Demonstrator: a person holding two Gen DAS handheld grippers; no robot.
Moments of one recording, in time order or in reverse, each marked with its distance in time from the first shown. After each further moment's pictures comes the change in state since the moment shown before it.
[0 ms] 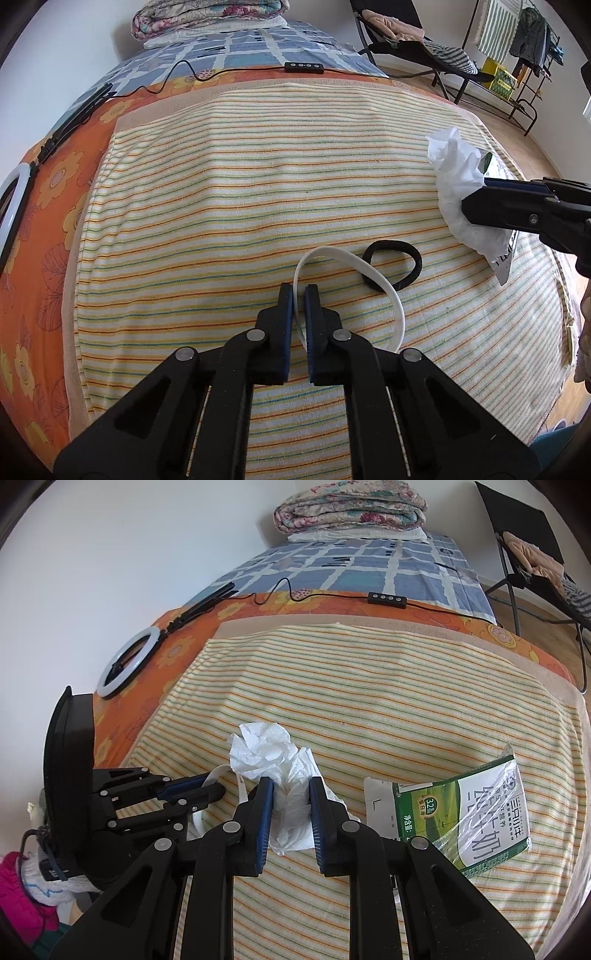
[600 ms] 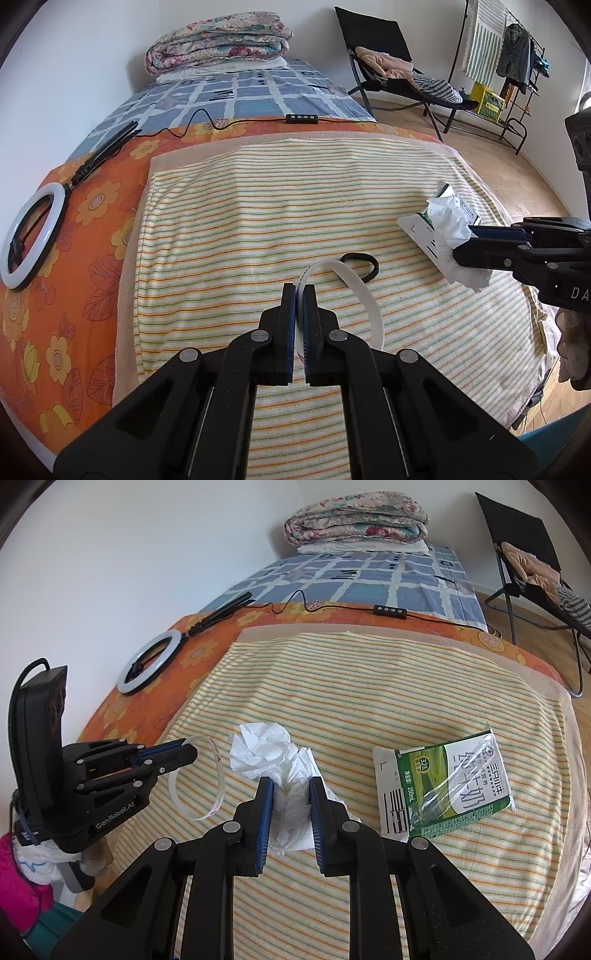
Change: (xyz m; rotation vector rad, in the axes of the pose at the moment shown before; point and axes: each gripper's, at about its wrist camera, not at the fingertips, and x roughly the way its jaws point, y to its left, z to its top) left arm -0.090 -0.005 -0.018 0.026 -0.134 0.005; right arm -0.052 0.023 -0.027 -0.021 -0.036 0.018
